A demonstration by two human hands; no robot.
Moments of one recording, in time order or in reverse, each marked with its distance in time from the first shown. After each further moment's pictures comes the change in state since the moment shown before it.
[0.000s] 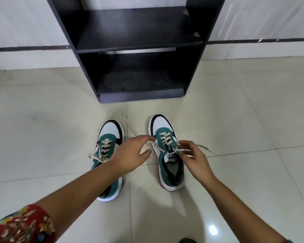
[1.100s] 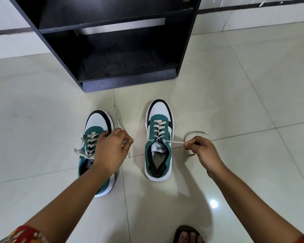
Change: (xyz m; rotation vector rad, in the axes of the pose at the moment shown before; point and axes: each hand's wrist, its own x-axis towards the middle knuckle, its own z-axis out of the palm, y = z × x) left_hand 0.002 -0.031 0.027 0.183 0.266 -0.138; right_hand 0.004 0.024 -0.029 0.141 0.052 0.242
